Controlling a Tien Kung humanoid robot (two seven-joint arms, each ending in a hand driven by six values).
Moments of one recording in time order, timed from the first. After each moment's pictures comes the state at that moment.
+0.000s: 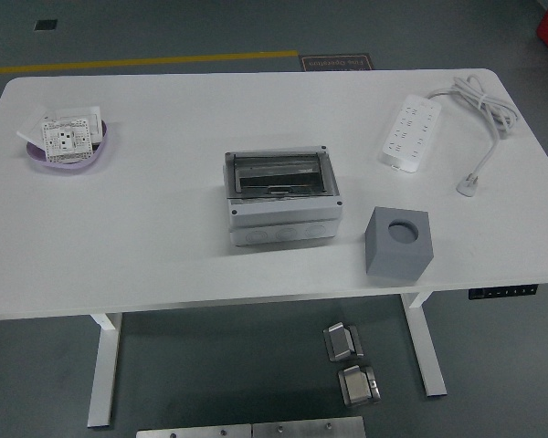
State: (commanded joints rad) left arm -0.13 0.28 -0.03 -0.25 0.09 0.14 0.15; right arm -0.04 -0.43 1.55 1.45 -1.10 -0.53 0.37
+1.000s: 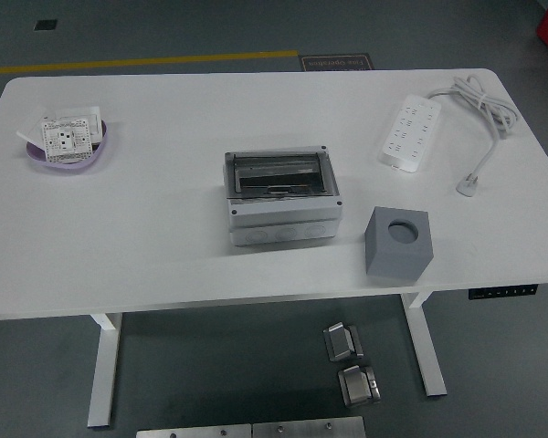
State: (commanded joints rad) left arm -0.11 0.27 0.00 -0.24 0.04 0.14 0.14; right arm -0.05 -0.44 1.57 1.46 -1.16 -0.54 0.34
